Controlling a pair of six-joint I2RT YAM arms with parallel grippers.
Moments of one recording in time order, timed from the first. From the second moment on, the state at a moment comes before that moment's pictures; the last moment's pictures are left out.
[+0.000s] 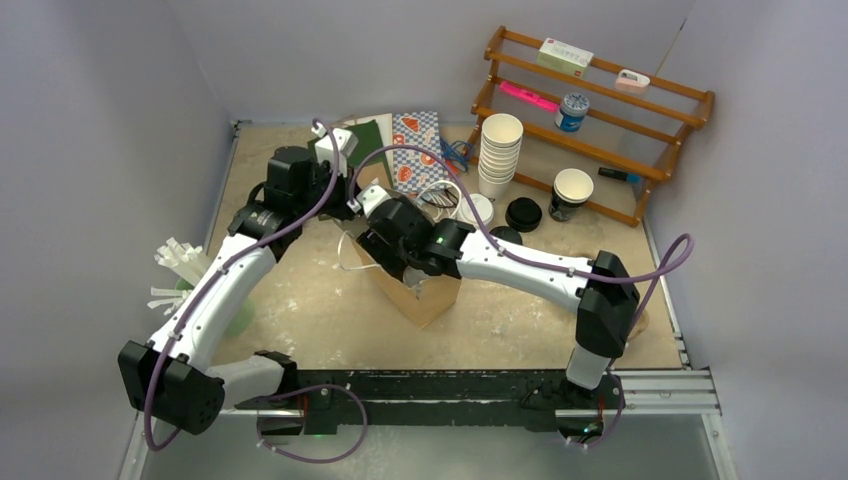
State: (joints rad) left arm -0.35 1.19 1.14 -0.43 0.30 -0.15; right arm 1.07 1.75 1.50 -0.56 0.40 0.05
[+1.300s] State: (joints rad) left arm -0.24 1.17 1.15 -0.43 0.41 -0.12; right arm 0.98 1.74 1.48 -0.54 0.26 0.04
